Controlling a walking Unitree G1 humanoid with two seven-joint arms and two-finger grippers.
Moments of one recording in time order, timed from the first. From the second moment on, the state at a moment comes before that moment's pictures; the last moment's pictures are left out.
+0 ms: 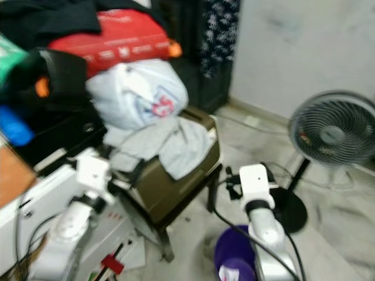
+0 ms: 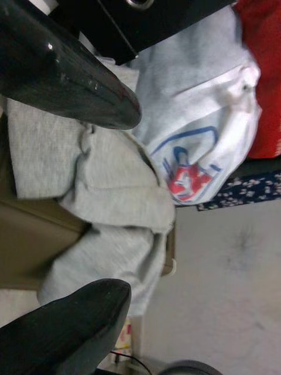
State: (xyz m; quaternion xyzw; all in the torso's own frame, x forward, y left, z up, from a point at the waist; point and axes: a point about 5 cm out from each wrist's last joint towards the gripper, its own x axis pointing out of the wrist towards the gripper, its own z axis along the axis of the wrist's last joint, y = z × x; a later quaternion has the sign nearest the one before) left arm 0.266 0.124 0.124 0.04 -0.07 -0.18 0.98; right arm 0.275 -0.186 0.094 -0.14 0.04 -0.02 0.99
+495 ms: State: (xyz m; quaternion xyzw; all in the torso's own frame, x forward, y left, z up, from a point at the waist) left arm 0.268 0.130 0.124 0.05 -0.07 -0.18 0.98; right arm 0.278 -0.179 0.095 -0.13 0.03 -0.01 0.99
